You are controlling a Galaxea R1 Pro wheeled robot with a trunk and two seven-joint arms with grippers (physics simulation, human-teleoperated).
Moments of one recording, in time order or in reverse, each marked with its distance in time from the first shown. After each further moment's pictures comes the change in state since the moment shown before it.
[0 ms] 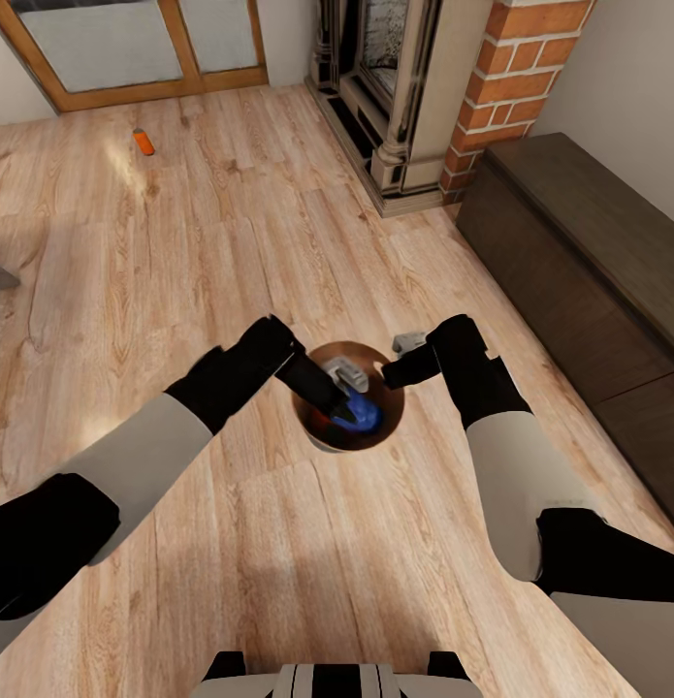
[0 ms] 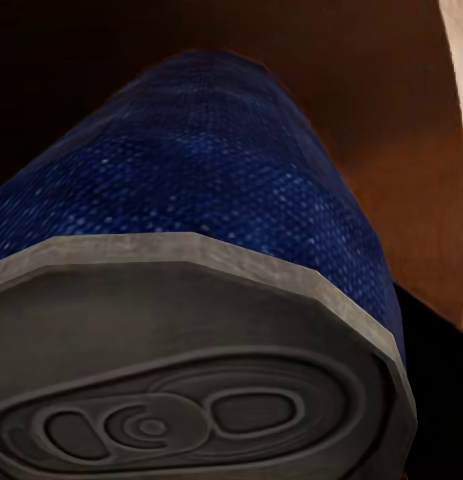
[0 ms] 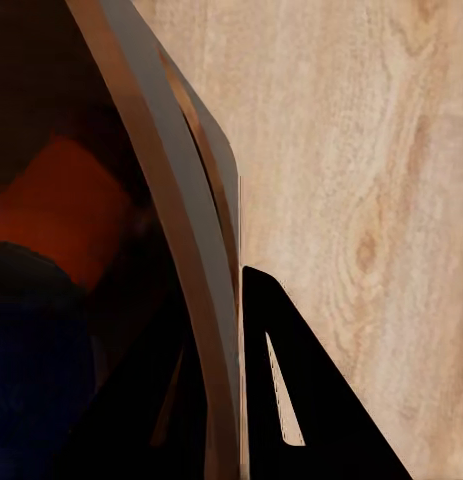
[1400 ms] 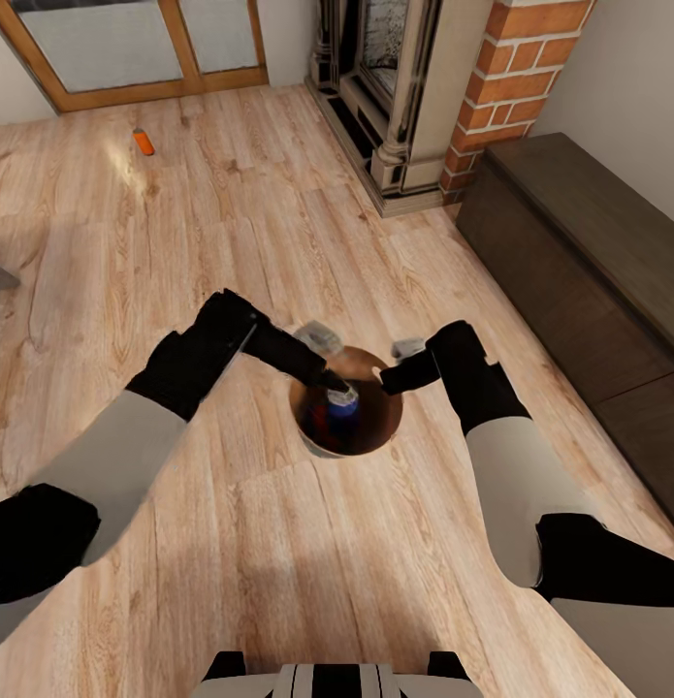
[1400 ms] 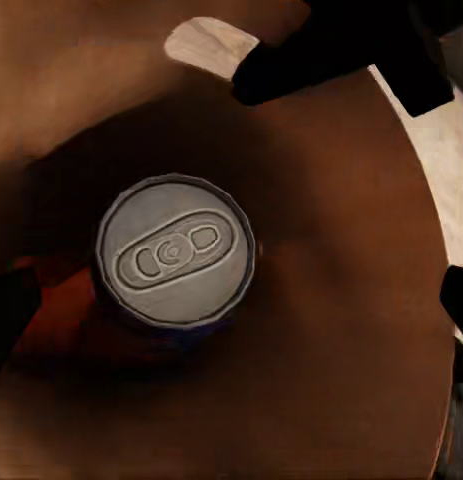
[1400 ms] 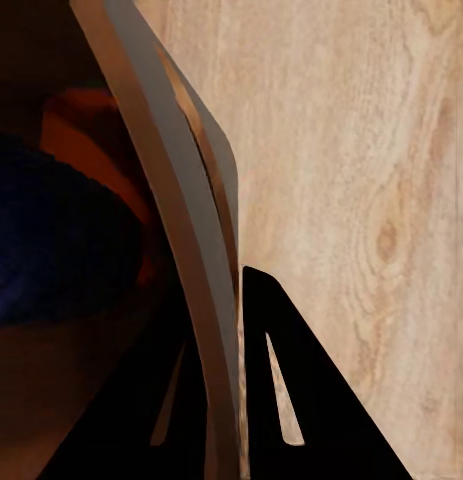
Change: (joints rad) left arm 0.017 0.051 0.239 -0.122 -0.115 0.001 -0.068; right arm 0.019 -0.001 -0.002 0.001 -0.023 0.010 0.002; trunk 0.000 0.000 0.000
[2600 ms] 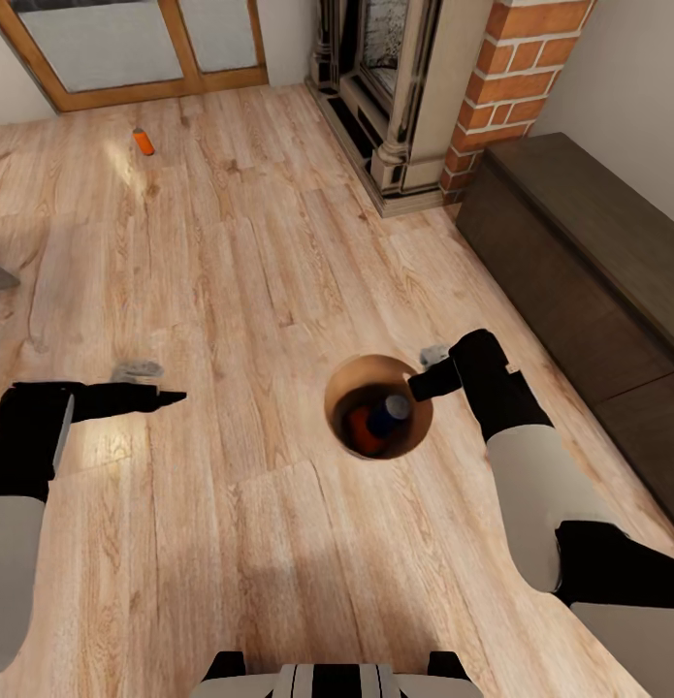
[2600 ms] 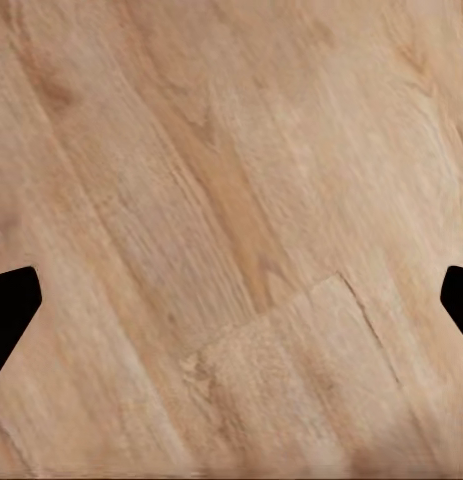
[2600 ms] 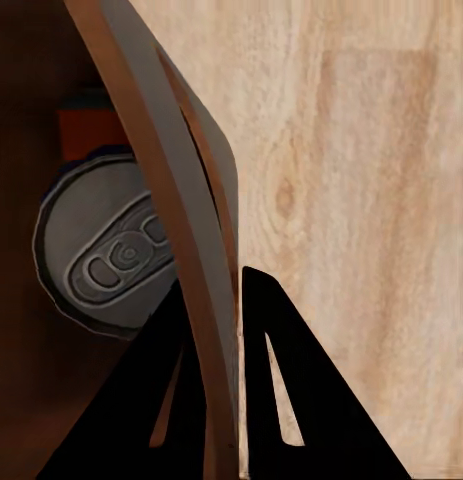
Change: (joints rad) left arm 0.368 0.309 0.705 -0.077 -0.087 -0.270 0.259; right arm 0.028 -0.075 -0.010 -0.007 0.045 -0.012 -0.069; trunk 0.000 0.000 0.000
